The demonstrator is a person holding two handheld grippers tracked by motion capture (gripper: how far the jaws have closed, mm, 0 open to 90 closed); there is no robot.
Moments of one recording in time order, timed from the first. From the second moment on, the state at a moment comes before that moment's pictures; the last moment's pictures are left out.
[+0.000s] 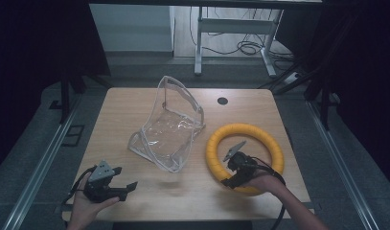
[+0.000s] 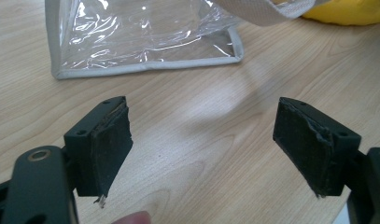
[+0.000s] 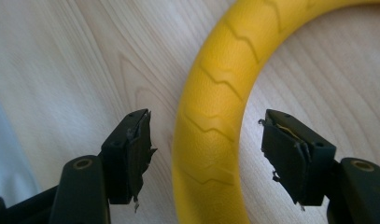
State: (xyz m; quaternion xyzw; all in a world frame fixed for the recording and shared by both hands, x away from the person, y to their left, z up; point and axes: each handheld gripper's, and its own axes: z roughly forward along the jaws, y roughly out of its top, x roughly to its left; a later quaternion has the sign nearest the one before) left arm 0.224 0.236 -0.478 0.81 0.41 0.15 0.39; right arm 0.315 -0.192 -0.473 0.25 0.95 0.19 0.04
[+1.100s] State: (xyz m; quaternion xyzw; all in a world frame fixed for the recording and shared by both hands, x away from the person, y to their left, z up) left arm 0.226 0.235 -0.478 0.81 0.41 0.15 0.39; right arm 0.336 -0.189 -0.485 0.26 0.95 0.15 -0.02
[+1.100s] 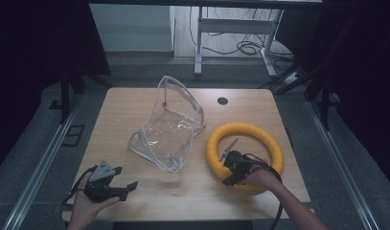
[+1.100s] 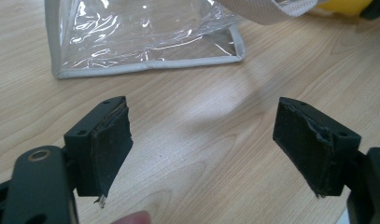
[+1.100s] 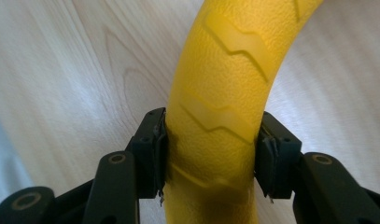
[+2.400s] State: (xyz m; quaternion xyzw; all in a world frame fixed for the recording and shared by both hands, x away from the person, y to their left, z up) left arm 0.223 0.240 -0.471 0.80 0.41 0.13 0.43; right arm 0.346 -0.263 -0.387 0.30 0.86 0.41 0.04
